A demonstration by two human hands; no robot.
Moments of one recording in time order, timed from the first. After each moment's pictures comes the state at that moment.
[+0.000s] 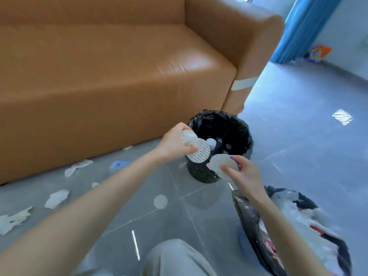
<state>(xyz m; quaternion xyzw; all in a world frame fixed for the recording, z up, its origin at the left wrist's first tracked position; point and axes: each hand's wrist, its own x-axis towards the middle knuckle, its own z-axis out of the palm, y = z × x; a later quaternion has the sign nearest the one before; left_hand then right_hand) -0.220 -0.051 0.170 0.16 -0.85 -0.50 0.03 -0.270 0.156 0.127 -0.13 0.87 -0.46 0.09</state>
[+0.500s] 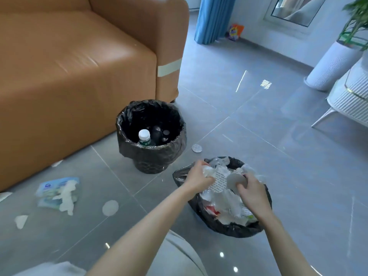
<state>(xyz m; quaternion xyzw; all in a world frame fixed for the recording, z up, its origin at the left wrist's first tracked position) -0.254 0.187 0.090 0.06 -0.80 -0.57 -0.20 -0.231 0.358 0.098 0.10 0.94 -0.31 0.05</state>
